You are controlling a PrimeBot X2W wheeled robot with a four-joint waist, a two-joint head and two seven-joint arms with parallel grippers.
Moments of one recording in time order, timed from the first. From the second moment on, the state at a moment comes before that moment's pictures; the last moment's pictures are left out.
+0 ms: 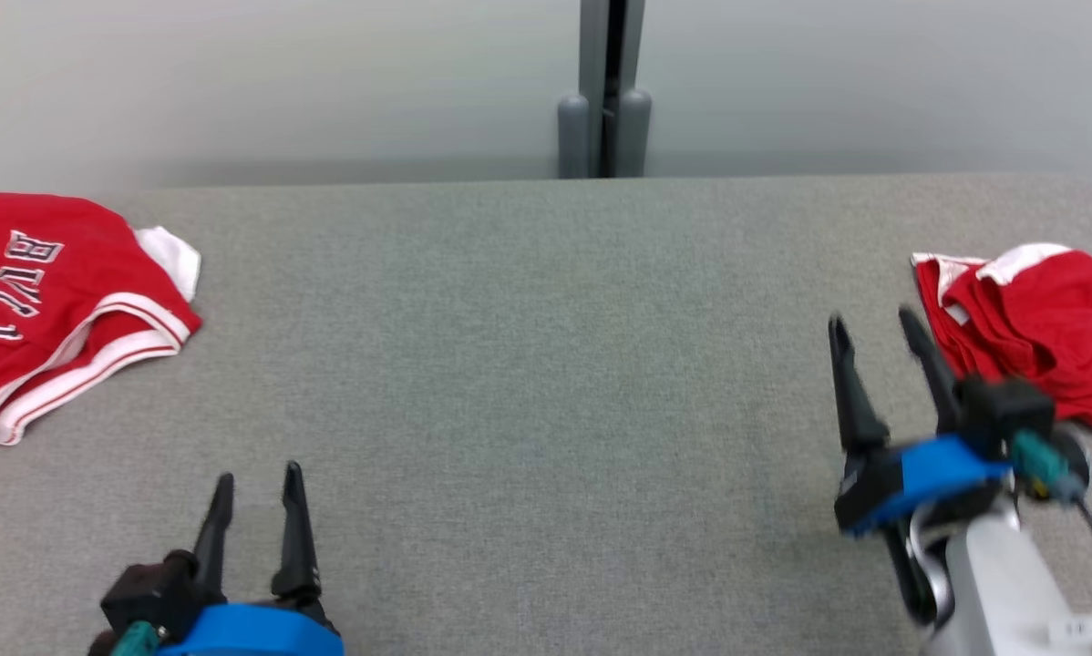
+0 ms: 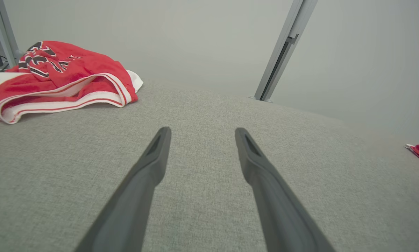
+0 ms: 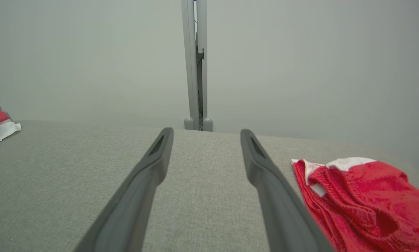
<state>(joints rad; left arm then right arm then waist) -0.01 0.23 -0.22 0.20 -0.50 0.07 -0.24 -0.36 -0.05 -0.04 0.40 0.03 0.13 -0.20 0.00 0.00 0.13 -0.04</state>
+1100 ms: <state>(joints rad) 0.04 0.18 -0.24 0.27 -0.48 0.05 -0.26 -0.07 -0.05 0.05 0.33 0.15 0.13 -0.19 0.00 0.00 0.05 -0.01</state>
